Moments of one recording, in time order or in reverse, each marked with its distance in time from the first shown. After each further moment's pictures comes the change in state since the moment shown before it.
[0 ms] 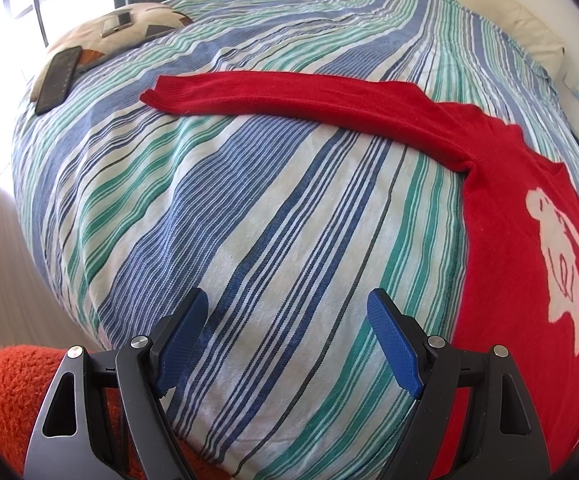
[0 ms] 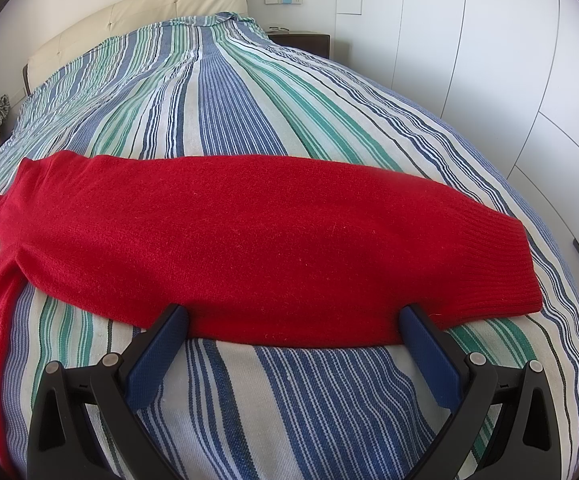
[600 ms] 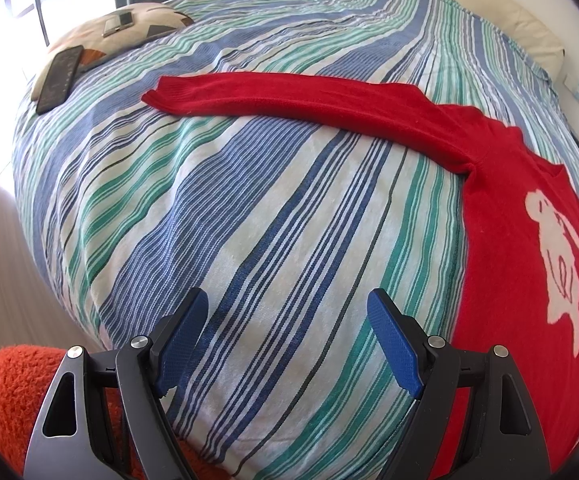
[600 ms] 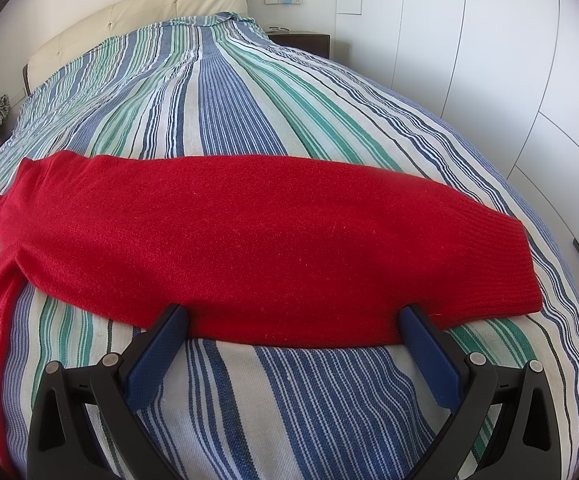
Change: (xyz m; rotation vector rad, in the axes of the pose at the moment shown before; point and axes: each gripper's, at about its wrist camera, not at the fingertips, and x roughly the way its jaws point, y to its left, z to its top) left arm -0.001 0.000 0.001 -0.006 -0.003 -0.002; right arm 0.000 0.000 0.000 0.000 0.000 0.000
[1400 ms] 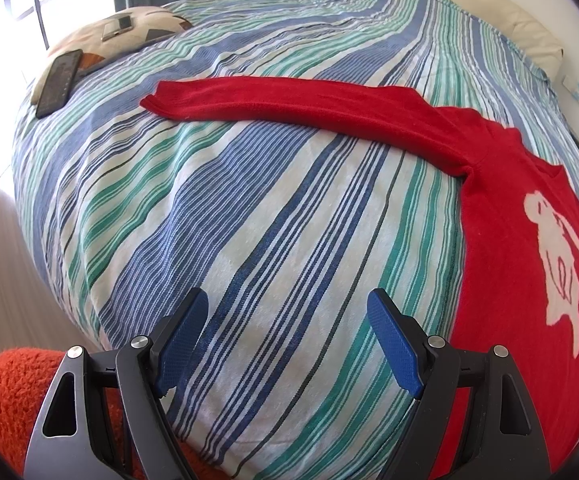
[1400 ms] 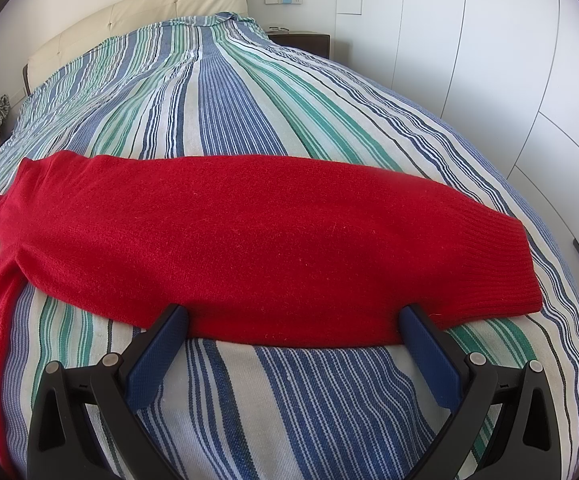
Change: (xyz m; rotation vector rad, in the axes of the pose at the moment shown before) left arm -0.002 -0.002 0.001 0.005 -0.009 0.000; right arm 0.000 0.001 0.000 0.000 0.000 0.000
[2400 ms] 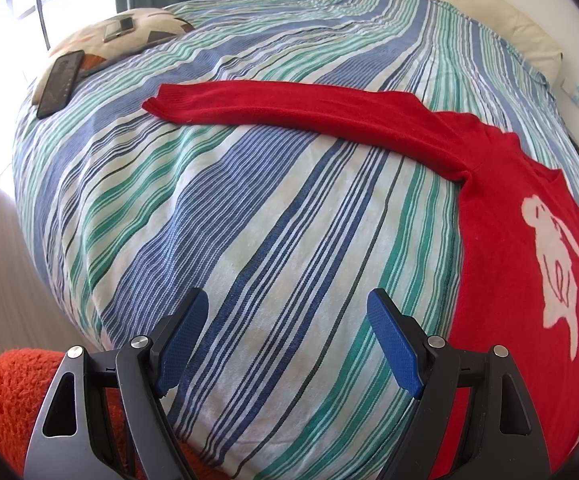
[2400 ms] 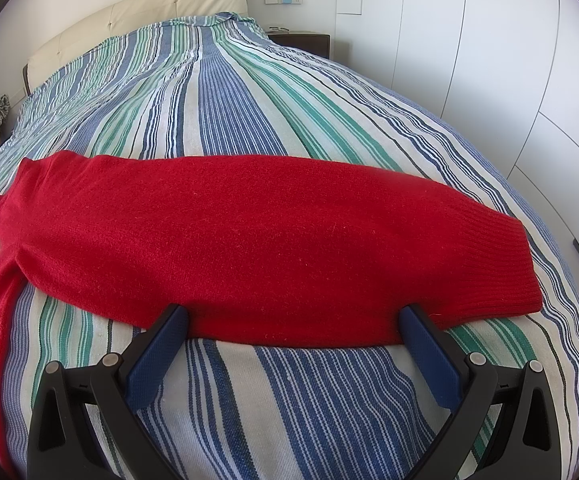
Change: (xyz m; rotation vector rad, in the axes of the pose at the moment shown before) left arm -0.002 0.001 0.000 -0.010 -0.013 -0.006; right arm 0.000 0.000 0.000 0.000 0.000 0.000
